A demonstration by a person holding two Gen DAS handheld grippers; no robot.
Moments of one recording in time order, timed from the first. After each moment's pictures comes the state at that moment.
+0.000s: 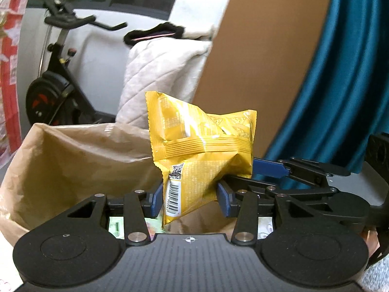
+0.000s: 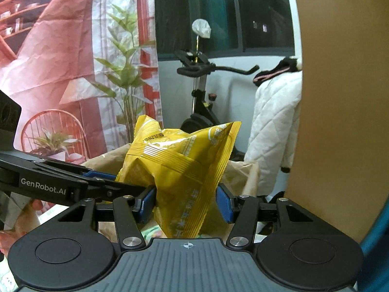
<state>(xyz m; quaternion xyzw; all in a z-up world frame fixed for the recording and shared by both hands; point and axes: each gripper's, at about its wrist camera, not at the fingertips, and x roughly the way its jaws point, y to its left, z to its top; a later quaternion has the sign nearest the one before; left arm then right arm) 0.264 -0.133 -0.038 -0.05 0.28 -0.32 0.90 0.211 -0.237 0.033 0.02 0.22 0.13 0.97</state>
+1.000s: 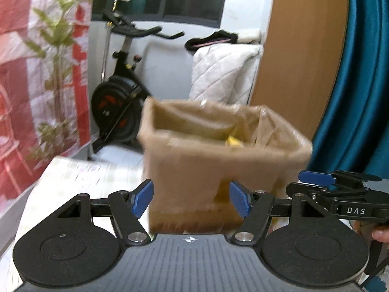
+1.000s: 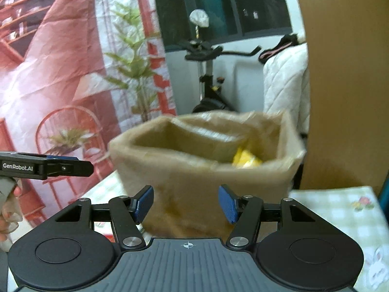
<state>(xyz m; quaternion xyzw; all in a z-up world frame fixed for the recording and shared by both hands) 0.154 -0.009 -0.042 -0.01 0.28 -0.18 0.94 0.110 -0.157 -0.017 0.07 0.24 0.14 0.96</state>
